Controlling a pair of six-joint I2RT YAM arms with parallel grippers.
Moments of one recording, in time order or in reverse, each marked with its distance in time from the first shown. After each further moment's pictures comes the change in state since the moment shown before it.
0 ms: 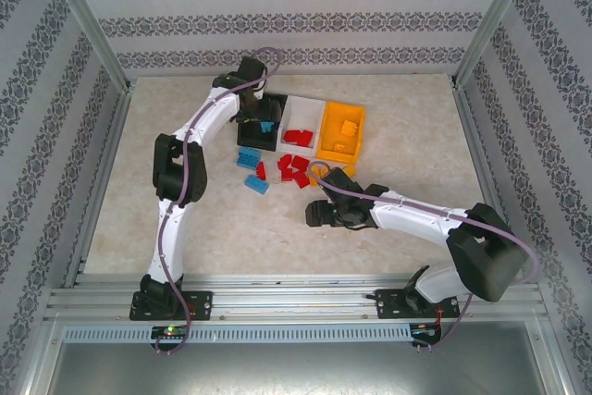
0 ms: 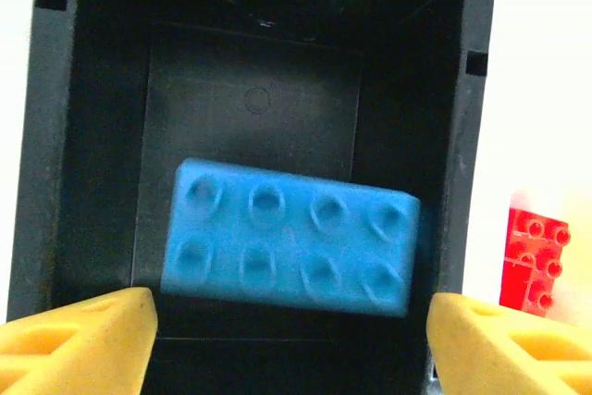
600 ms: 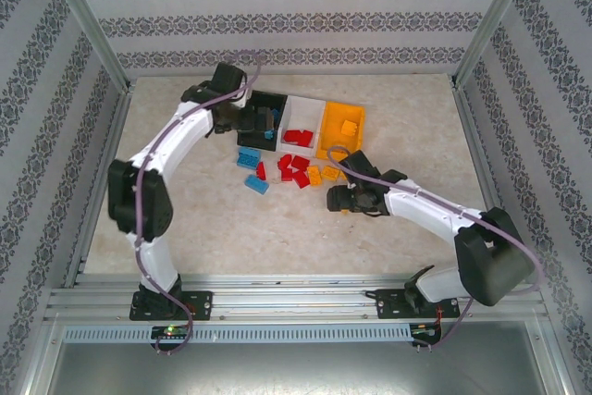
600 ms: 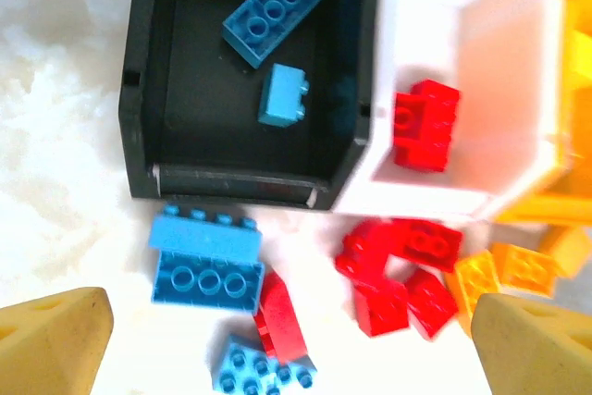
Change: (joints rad) left arm 0.000 -0.526 -0.537 0.097 0.061 -0.027; right arm -0.195 -0.019 0.068 -0.133 0.071 -0.148
